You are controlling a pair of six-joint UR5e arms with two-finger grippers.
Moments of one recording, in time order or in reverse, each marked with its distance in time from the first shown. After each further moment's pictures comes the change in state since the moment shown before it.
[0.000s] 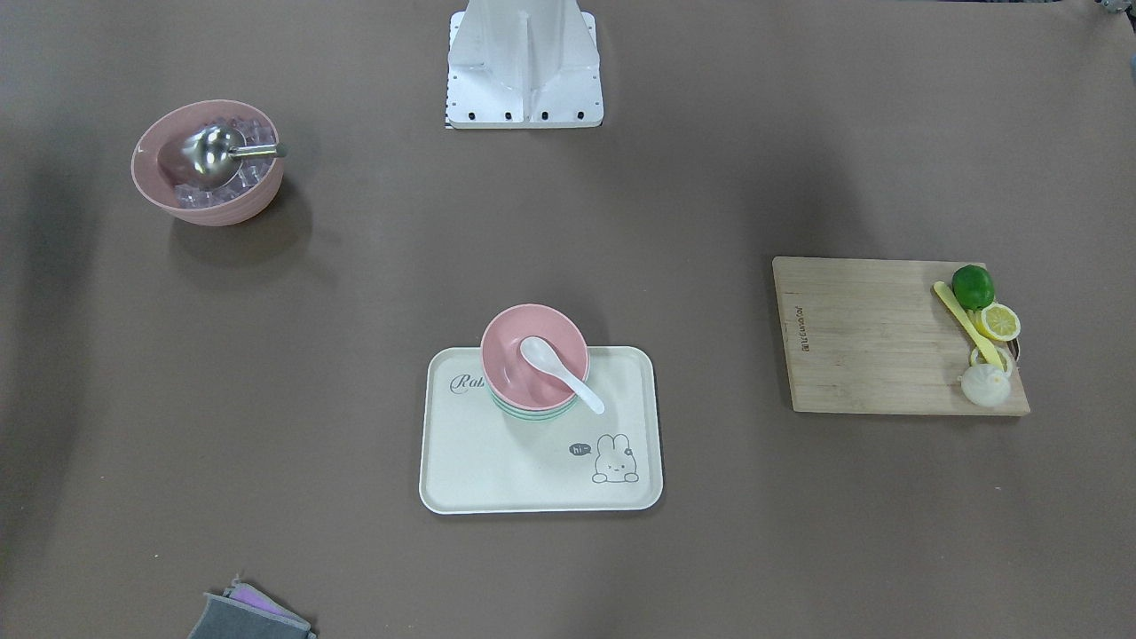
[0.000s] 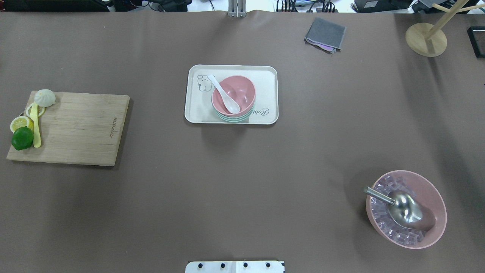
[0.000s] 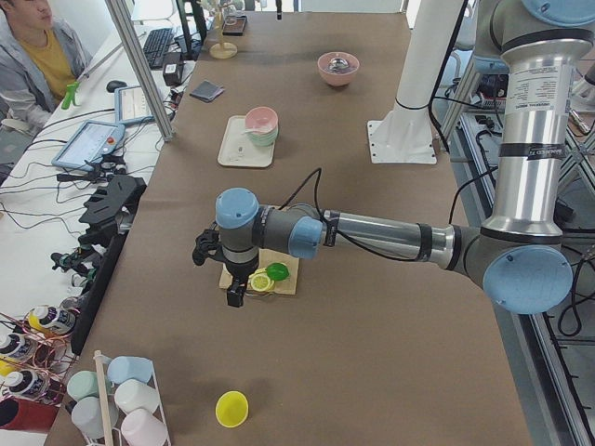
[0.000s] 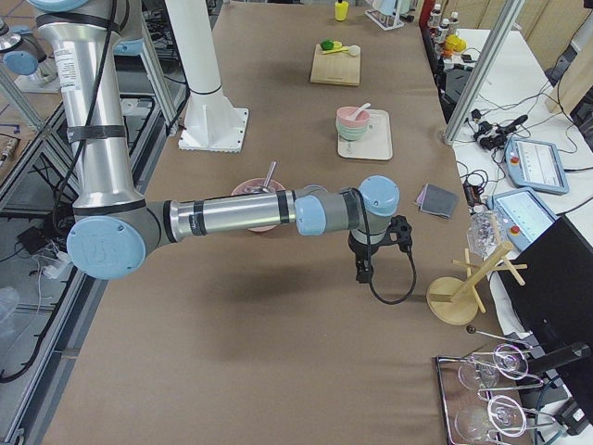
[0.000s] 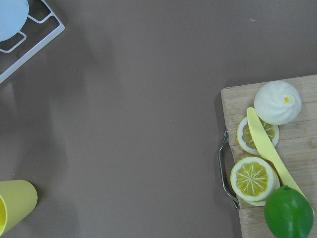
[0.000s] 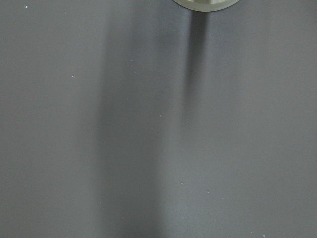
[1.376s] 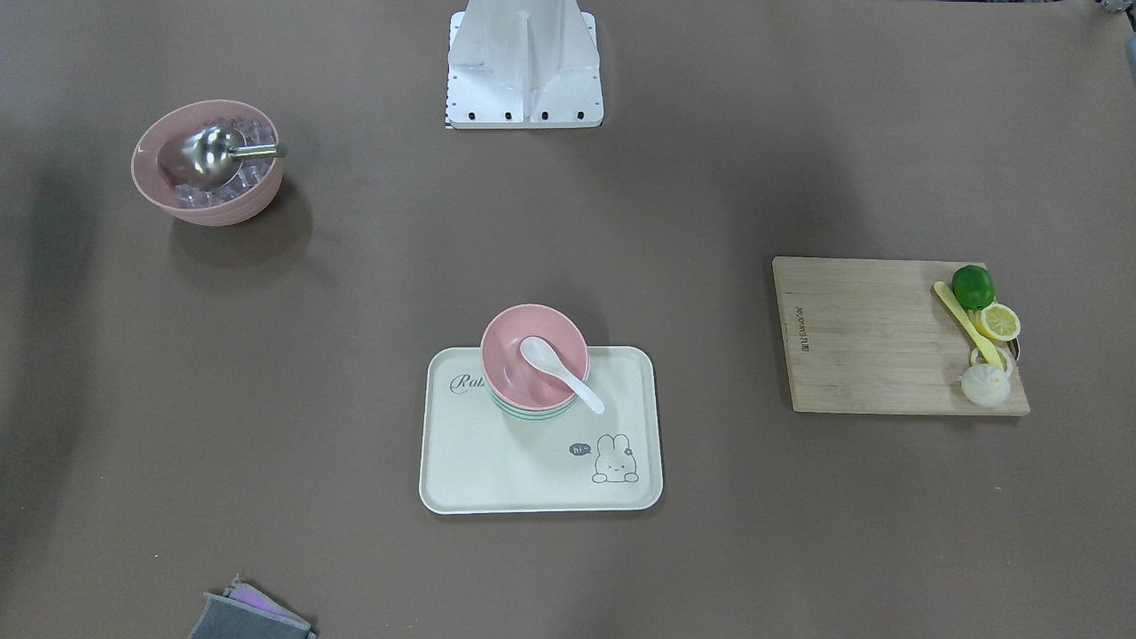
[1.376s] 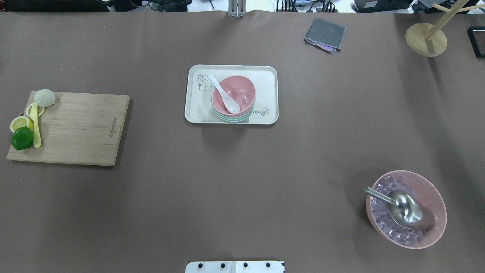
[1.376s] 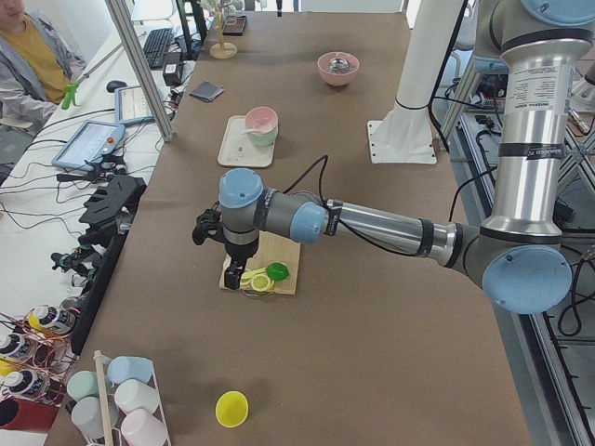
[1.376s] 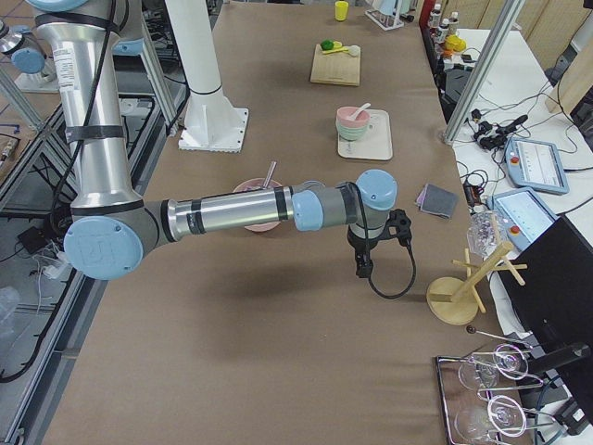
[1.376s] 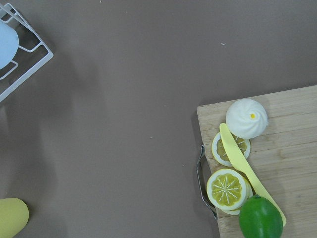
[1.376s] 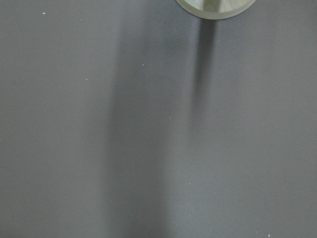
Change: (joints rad) left arm 0.003 0.000 -0.067 0.001 -0.009 -0.002; right arm 0.002 -0.010 0.039 -0.005 0.011 0.006
